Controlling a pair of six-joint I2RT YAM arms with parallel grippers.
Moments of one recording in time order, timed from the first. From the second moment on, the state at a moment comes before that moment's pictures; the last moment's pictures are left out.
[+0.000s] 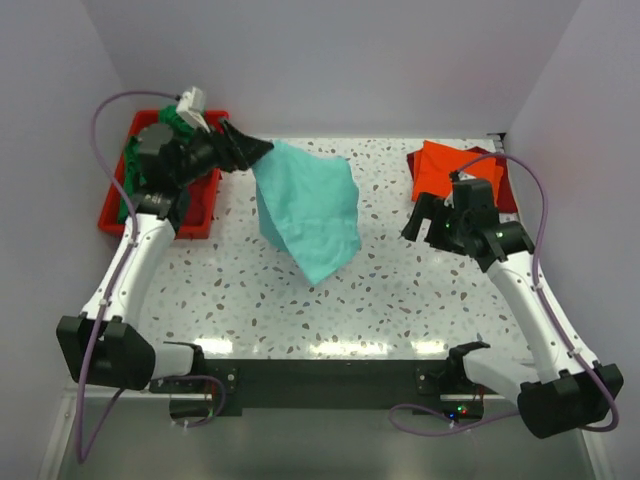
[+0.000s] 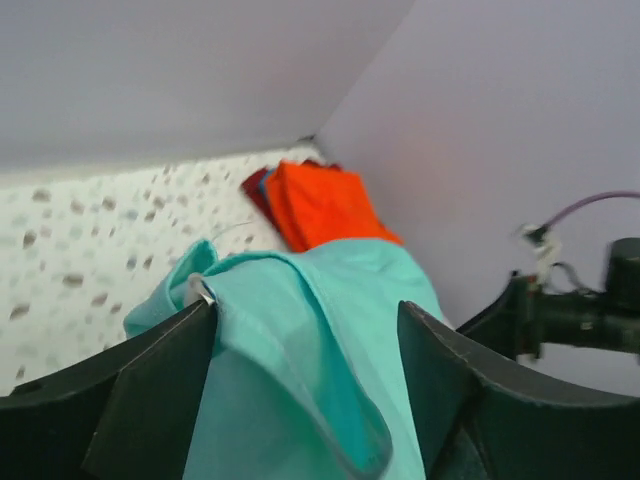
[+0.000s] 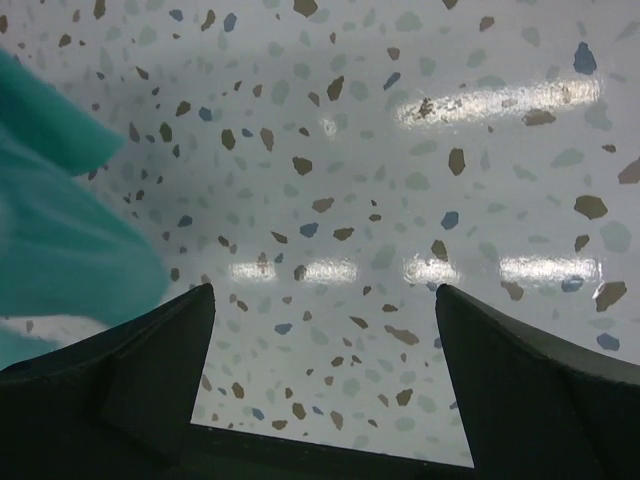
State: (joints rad) left arm -0.10 1.30 1.32 0.07 0.68 -0.61; right arm 0.24 1.09 1.11 -0.82 -0.02 0.49
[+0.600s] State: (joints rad) left arm -0.25 0.95 0.67 -0.41 0.33 -0.52; right arm 0.33 1.25 0.89 -0.73 -0.12 0.47
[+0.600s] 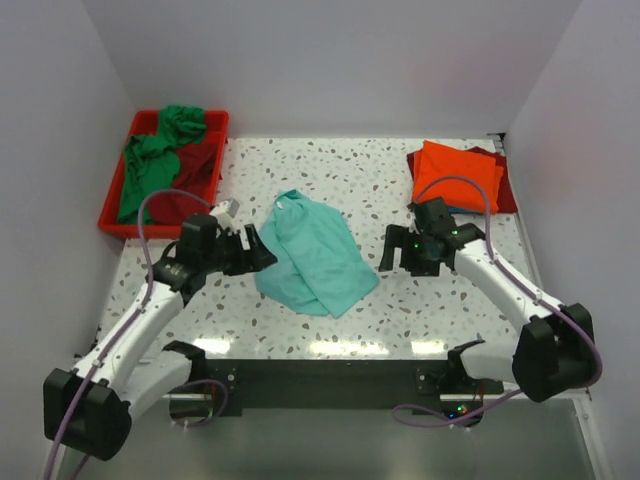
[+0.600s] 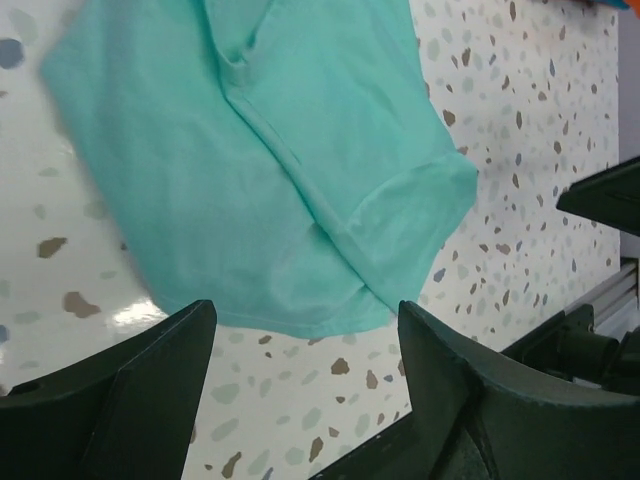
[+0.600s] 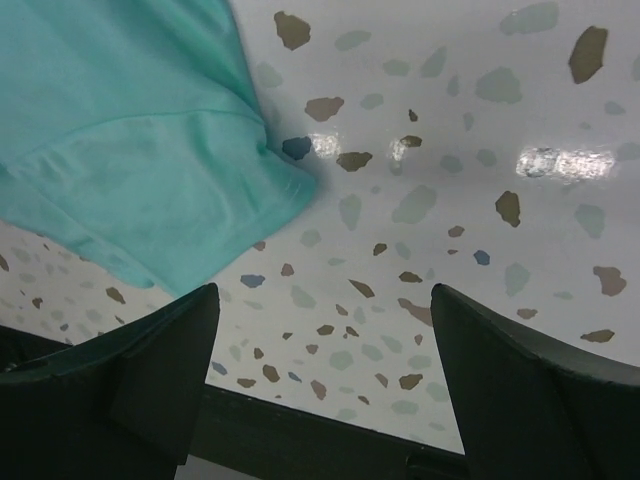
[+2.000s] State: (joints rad) left arm -0.80 1.59 1.01 -0.45 0.00 -0.67; right arm 0.38 1.29 0.88 -0.65 -0.15 0.53
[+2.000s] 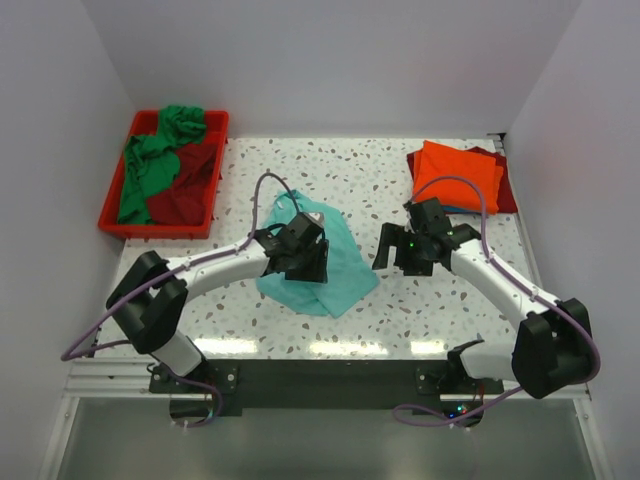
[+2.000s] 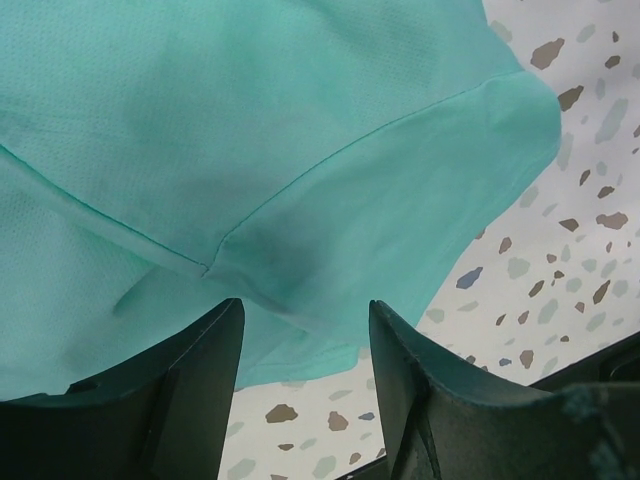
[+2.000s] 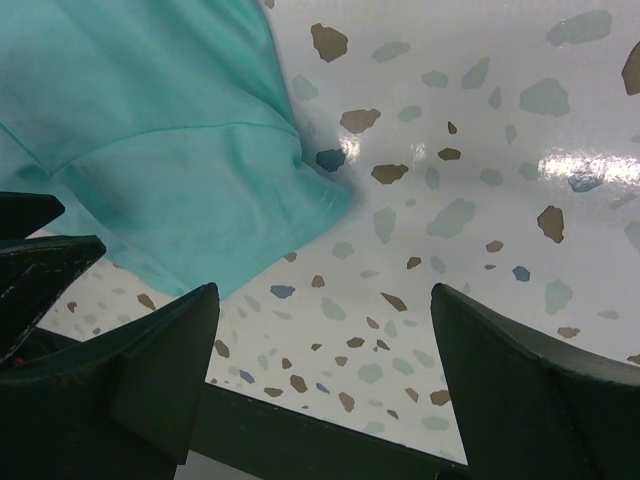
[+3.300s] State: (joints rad) left arm -0.32 1.21 1.38 -0.69 -0.04 -0.46; right arm 0.41 1.50 0.97 -0.62 -0.23 0.52
